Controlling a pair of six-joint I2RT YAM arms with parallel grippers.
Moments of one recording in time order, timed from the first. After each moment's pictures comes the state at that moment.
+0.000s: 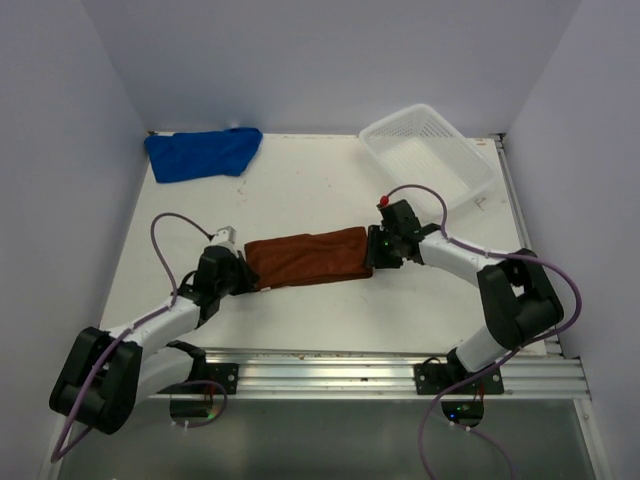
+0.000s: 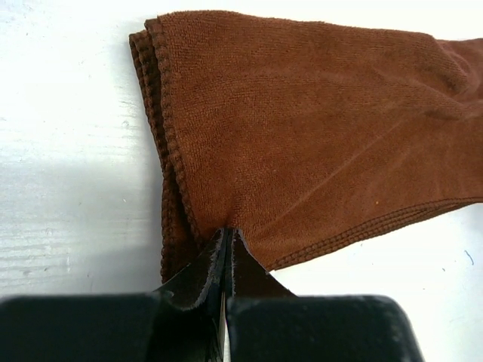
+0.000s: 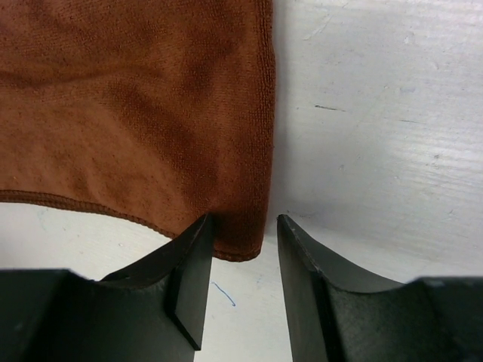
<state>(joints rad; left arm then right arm) -0.34 1.11 0.29 0.12 0.04 -0.60 0.46 1.58 0.88 -0.33 -0.10 0.50</state>
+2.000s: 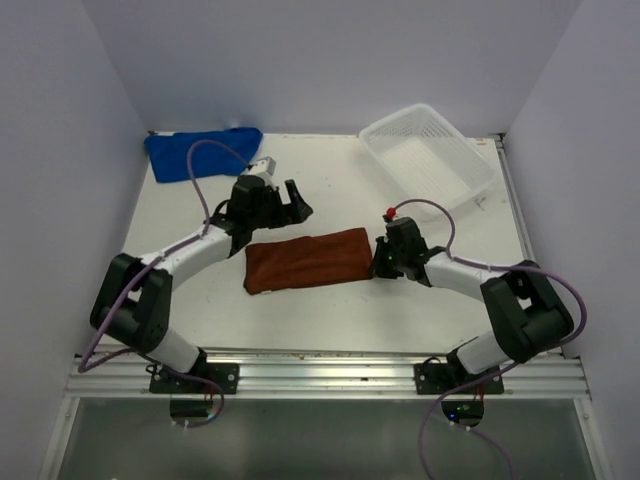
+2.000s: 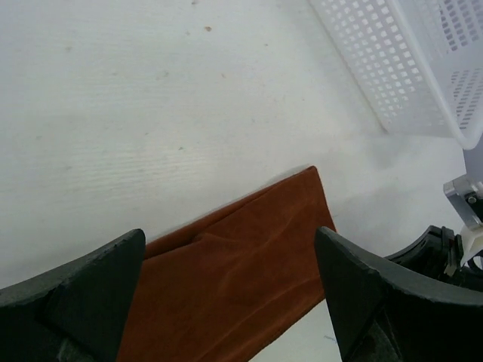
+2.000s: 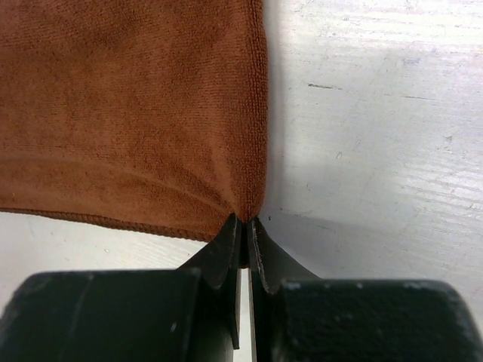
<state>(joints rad) -0.40 1.48 0.88 0.08 0.13 -0.59 0.48 1.50 0.66 -0.06 -0.09 0.56</state>
